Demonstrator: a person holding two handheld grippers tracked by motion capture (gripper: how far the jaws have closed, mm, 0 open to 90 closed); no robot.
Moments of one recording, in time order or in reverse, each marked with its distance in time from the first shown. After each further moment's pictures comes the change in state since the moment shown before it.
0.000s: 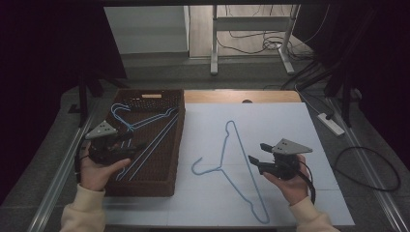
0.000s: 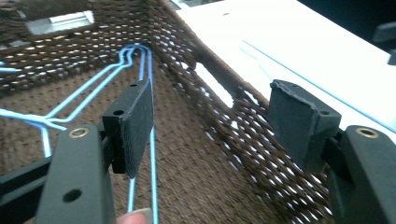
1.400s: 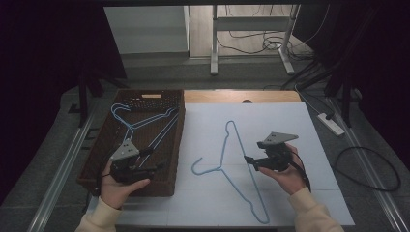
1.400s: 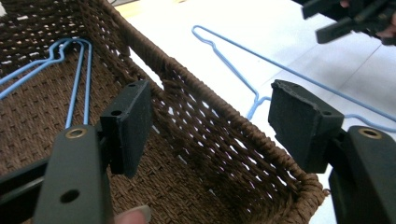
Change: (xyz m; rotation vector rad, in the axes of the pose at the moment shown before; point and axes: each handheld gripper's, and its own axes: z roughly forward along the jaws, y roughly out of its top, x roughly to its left) left arm -0.050 -0.026 0.028 0.009 -0.067 0.082; right arm -0.017 0.008 0.037 0.187 0.061 -0.004
